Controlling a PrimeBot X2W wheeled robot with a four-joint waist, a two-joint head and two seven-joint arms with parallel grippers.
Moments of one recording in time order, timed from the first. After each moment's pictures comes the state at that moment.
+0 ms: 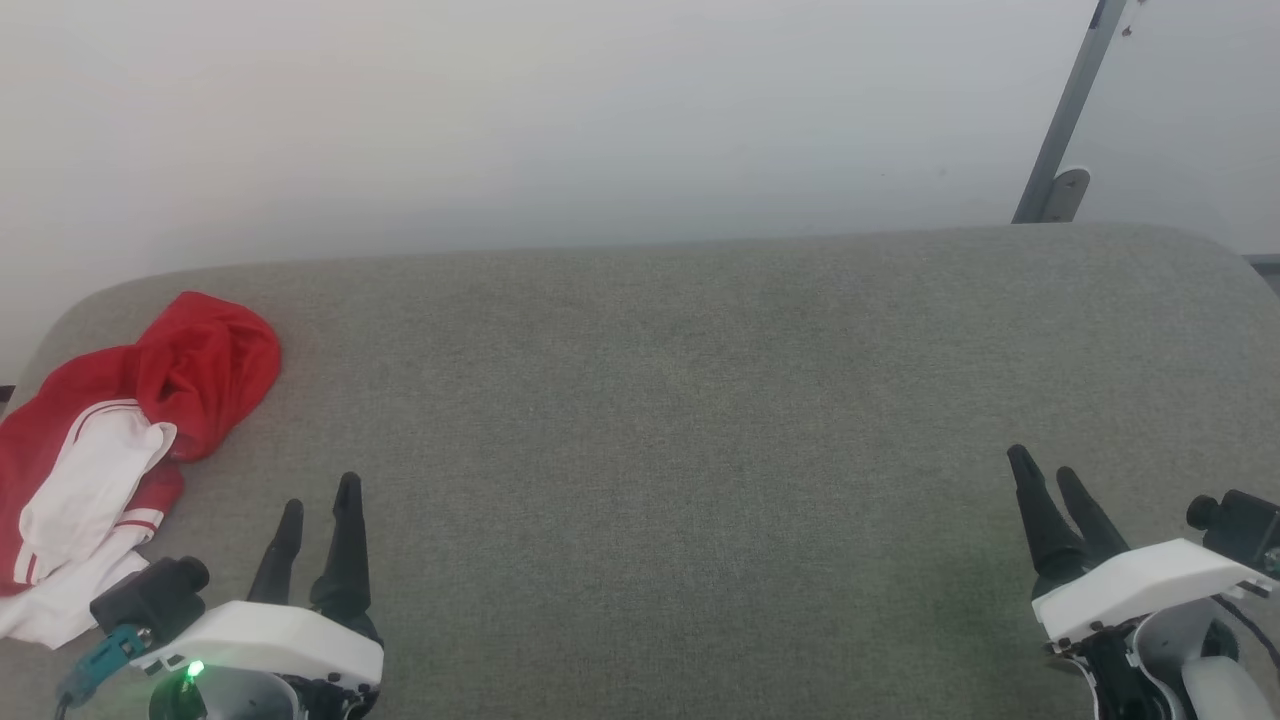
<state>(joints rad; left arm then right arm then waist) -0.04 0.16 -0.01 0.18 -0.78 0.02 -0.13 -0.13 -0.17 0.00 0.33 0.85 0.13 -0.02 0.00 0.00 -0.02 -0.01</state>
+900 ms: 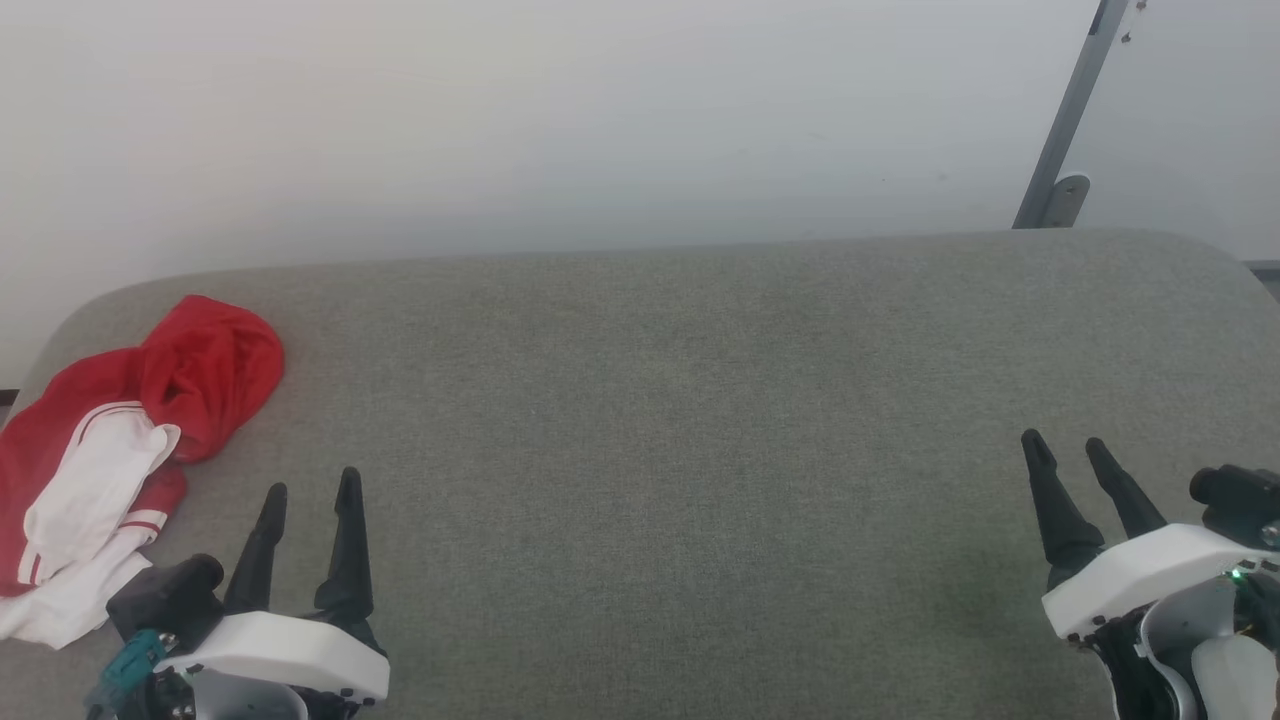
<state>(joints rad) -0.02 0.18 -0.02 0.15 -0.52 0.01 -0.19 -0.14 -0.22 0.00 0.30 0.61 0.13 -0.05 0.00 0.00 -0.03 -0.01</state>
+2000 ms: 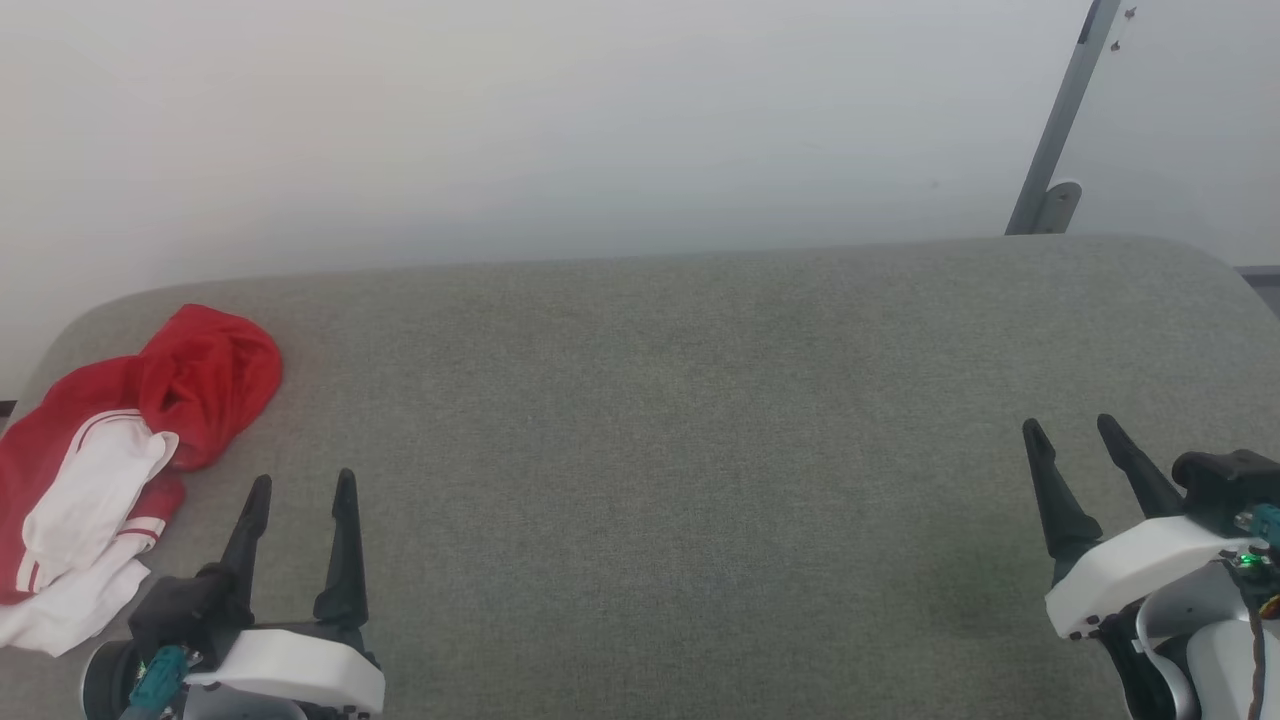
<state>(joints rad) 0.00 0.19 -0.01 0.13 -0.30 0.02 -0.26 -0.16 -0.25 0.02 0.29 0.39 0.13 -0.09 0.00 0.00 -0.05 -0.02</state>
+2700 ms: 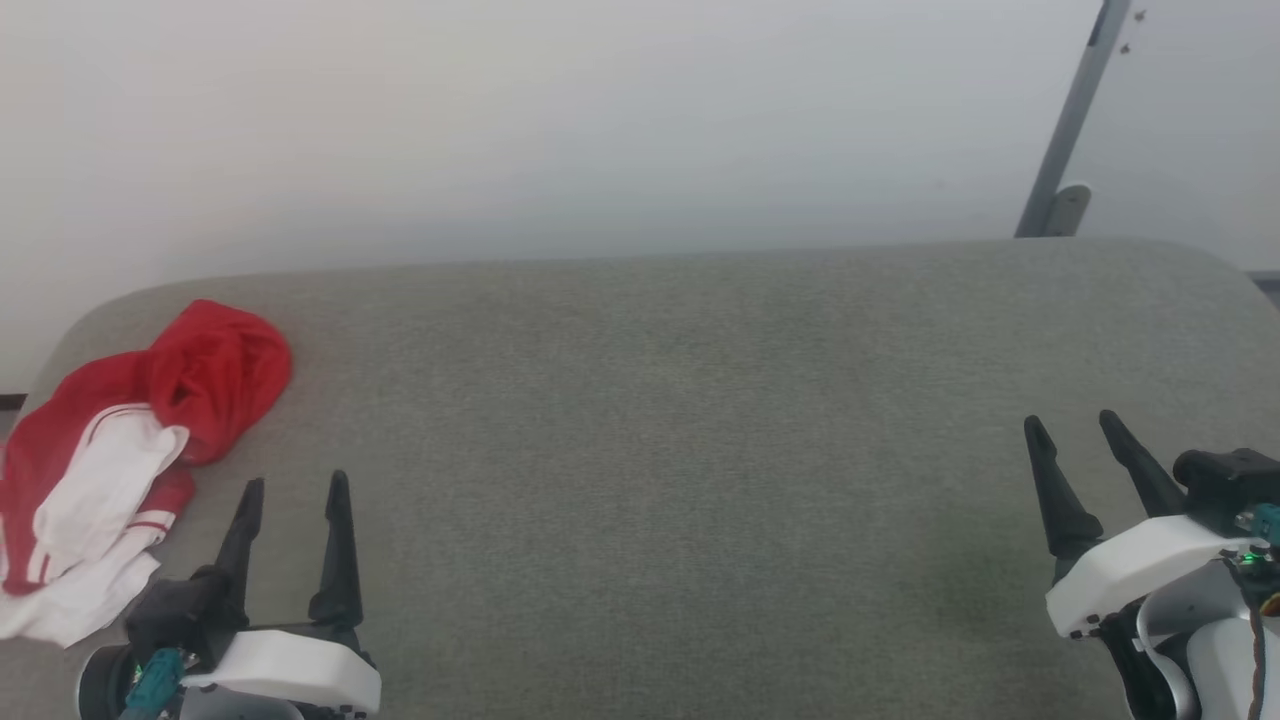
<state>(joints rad) 0.00 0.18 0.01 0.13 -0.29 0.02 -0.26 -0.16 -0.25 0.02 0.28 0.37 0.13 -0.10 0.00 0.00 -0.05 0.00</state>
